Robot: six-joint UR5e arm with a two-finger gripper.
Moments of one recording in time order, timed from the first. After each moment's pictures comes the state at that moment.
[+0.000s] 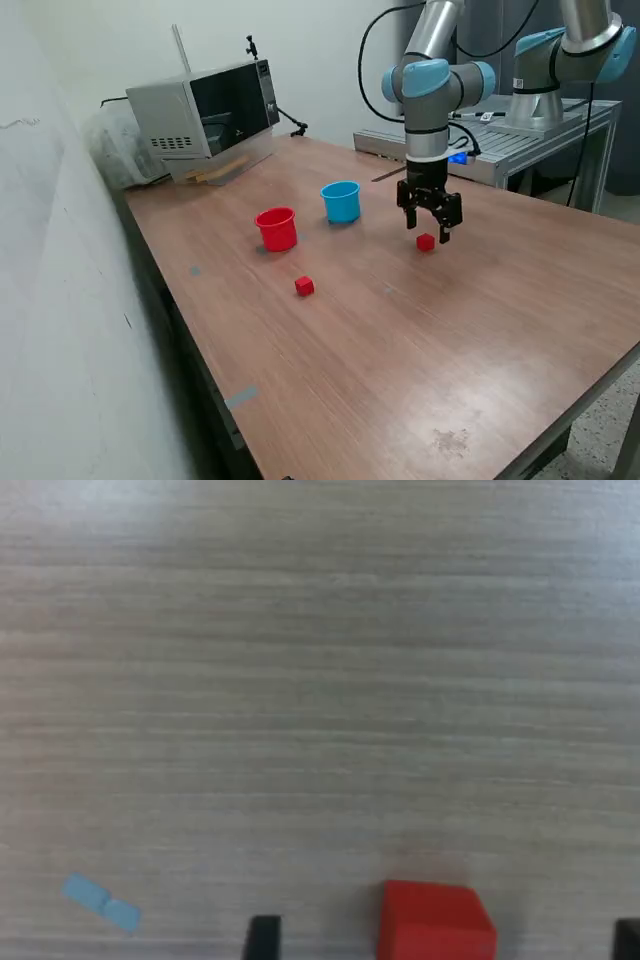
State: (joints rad) arm 0.06 -0.95 1.81 -2.49 -1.57 3.21
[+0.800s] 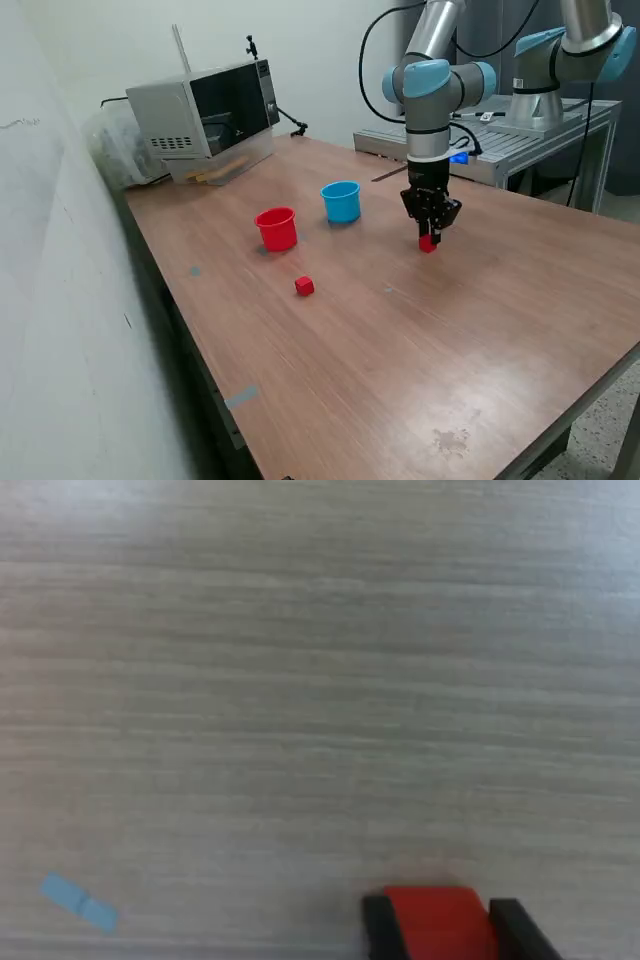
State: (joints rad) arm 0.06 -0.95 1.81 -2.49 -1.55 3.18
